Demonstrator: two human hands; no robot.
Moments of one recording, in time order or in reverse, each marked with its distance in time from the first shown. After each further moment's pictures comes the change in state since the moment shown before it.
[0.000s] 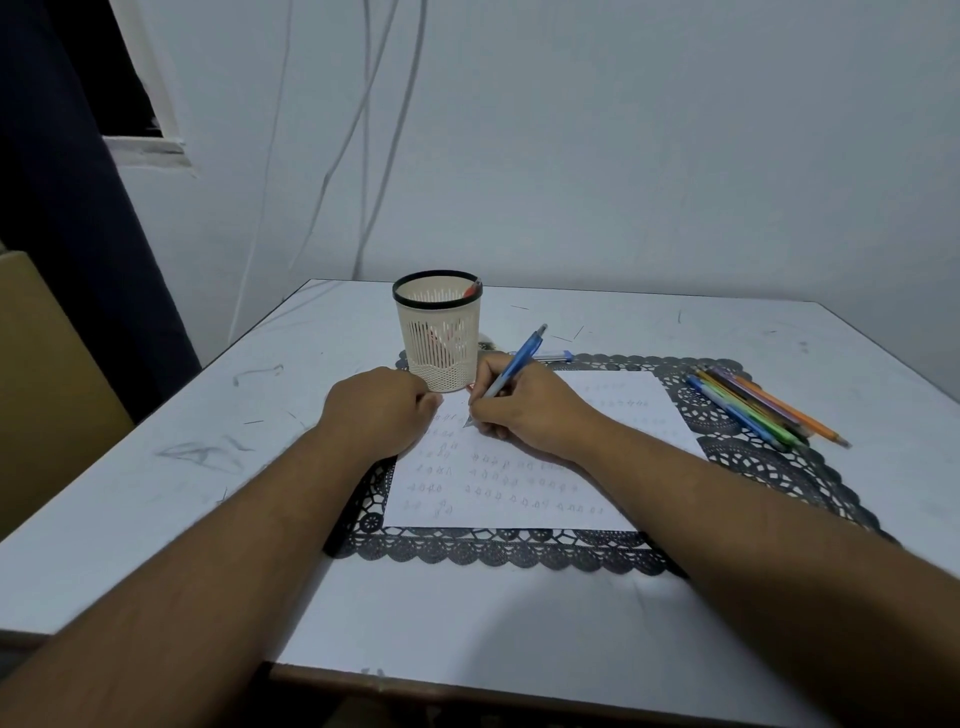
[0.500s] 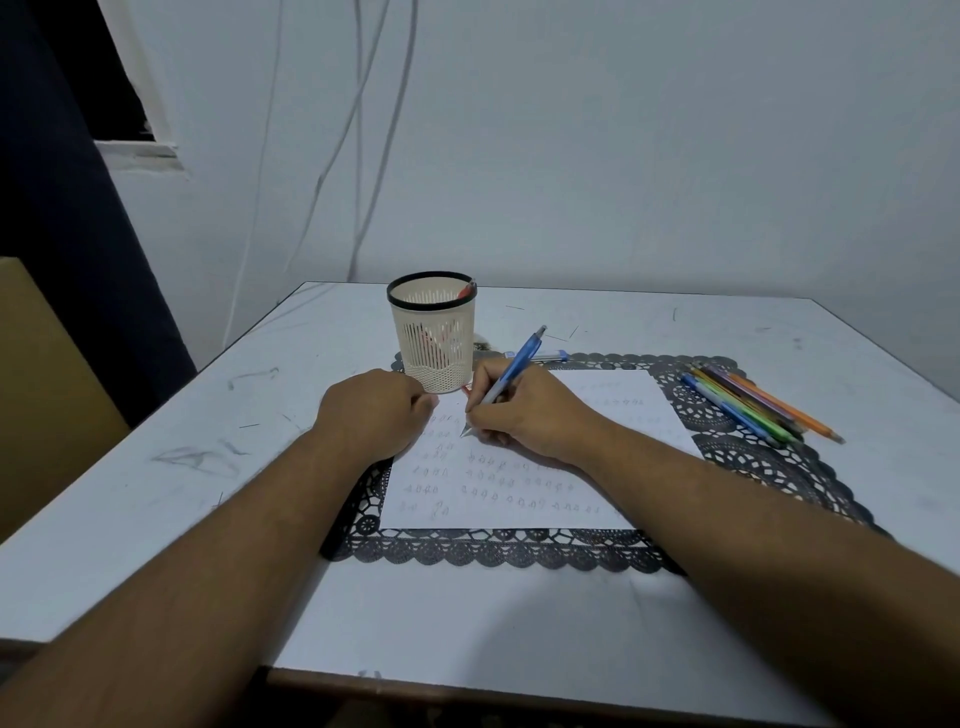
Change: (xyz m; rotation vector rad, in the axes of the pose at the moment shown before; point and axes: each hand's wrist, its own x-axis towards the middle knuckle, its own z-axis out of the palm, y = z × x) left_hand -0.003 0.002 -0.004 -0.012 -0.022 -0.013; right_hand -0.005 0.002 -0.003 0.026 -0.045 0.010
